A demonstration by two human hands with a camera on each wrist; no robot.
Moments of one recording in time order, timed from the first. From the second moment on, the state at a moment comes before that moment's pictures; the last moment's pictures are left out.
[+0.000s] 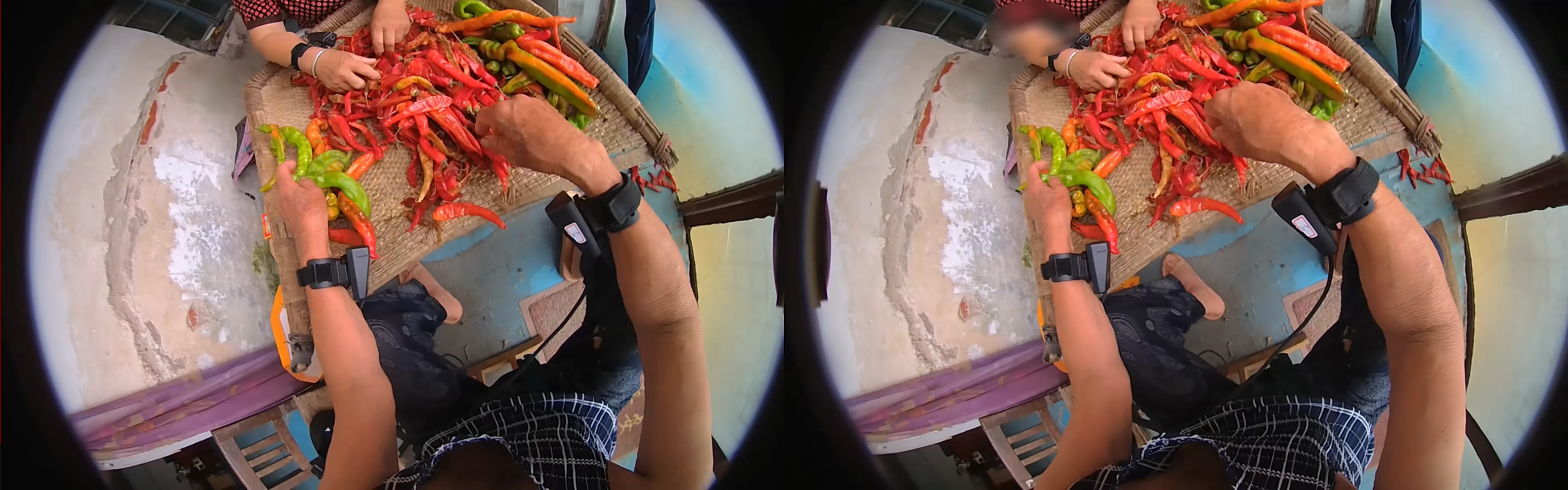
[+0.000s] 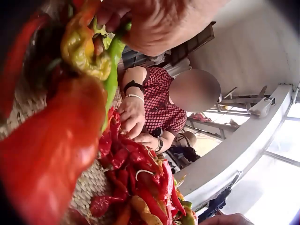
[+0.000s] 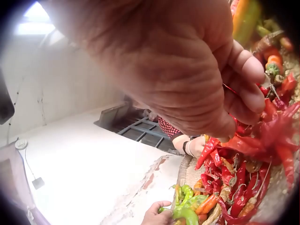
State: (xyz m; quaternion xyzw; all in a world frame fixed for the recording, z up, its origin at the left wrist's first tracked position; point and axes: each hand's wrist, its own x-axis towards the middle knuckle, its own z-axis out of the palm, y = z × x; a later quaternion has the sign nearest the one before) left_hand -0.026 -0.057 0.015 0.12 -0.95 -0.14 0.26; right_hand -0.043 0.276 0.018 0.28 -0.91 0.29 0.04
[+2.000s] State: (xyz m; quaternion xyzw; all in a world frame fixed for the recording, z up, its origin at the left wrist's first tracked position) left_hand -0.029 0.076 0.013 -0.19 -0.95 -0.22 0.09; right_hand -0.043 0.281 0.026 0.27 -0.93 0.25 0.01
